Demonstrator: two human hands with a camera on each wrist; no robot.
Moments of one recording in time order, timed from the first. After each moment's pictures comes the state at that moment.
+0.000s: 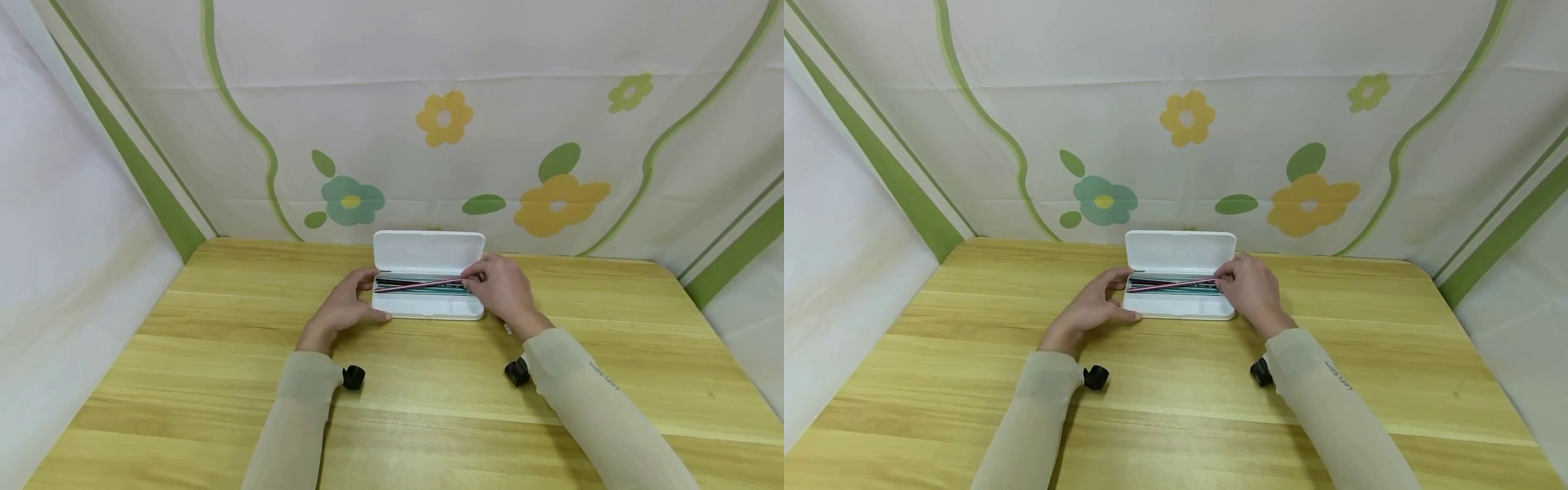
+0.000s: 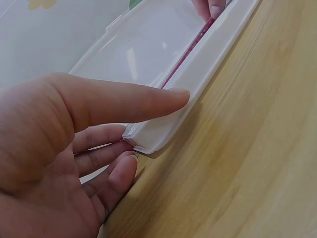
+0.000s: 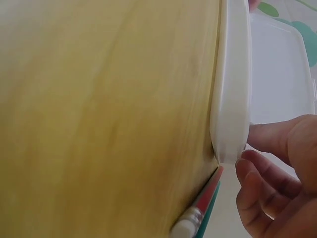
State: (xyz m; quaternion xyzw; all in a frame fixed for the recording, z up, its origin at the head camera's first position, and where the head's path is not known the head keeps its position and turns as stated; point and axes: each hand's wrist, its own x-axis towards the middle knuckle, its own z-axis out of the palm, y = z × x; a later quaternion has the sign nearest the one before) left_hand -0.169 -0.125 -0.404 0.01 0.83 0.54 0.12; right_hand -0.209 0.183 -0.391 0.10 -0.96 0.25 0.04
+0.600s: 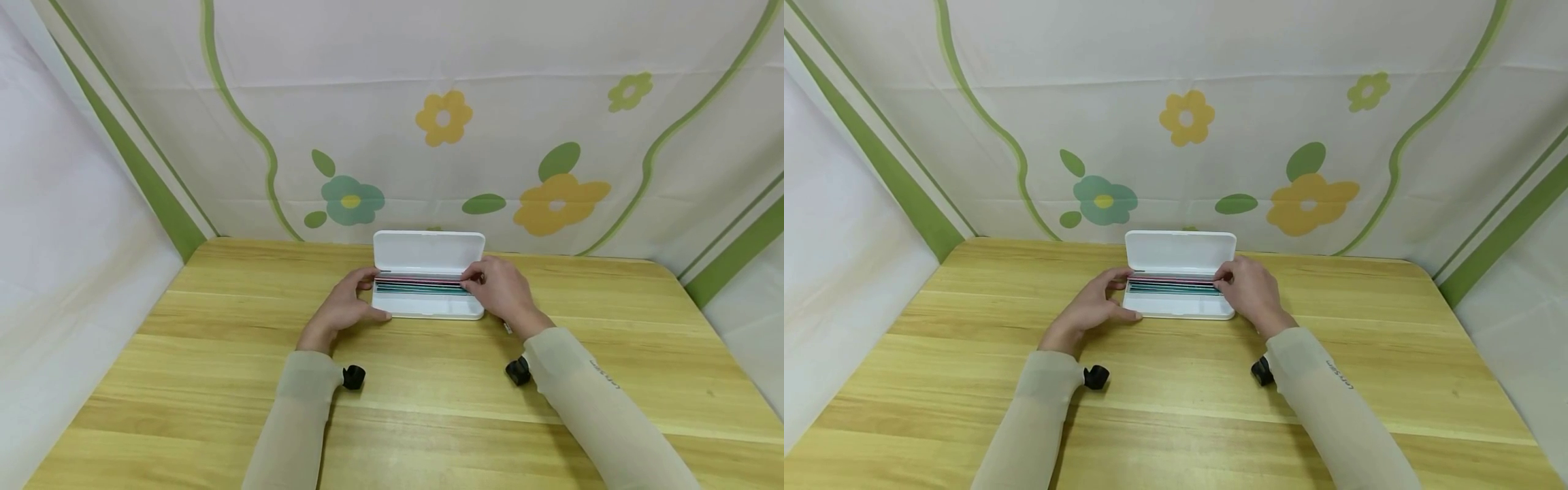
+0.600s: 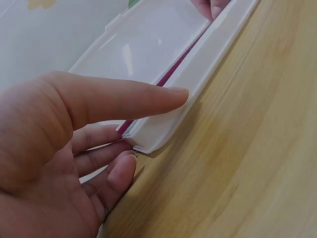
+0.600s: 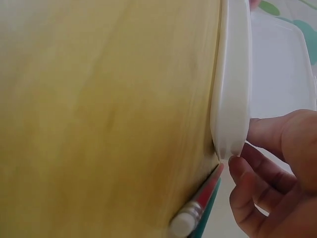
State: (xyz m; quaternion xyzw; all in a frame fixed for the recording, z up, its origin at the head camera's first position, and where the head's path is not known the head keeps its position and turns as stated) left_hand -0.169 -0.124 -0.404 0.00 0.83 0.54 0.11; right_hand -0.211 0.185 -0.391 0.12 -0.96 0.24 0.01
